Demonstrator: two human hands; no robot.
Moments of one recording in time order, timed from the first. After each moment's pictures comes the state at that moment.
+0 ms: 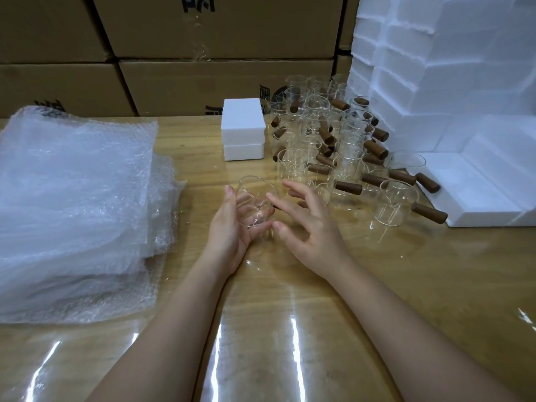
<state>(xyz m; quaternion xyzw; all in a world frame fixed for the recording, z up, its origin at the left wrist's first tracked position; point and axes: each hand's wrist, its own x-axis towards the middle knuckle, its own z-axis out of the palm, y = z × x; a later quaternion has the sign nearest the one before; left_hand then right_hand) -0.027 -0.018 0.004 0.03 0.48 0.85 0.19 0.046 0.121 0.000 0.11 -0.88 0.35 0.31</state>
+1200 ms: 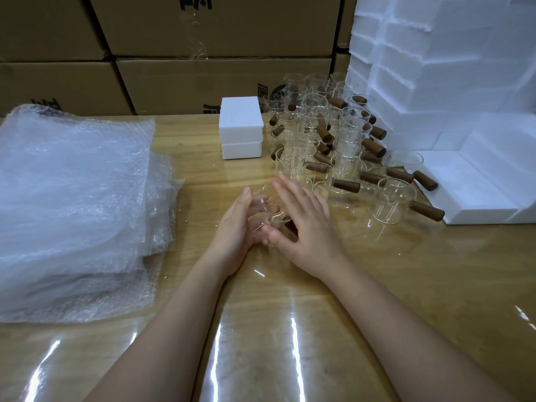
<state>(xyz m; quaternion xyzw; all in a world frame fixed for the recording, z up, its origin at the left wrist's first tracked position) -0.018 -0.017 0.008 0.11 0.57 0.78 0.23 0.045 0.116 0.001 0.05 -0.94 0.23 0.24</state>
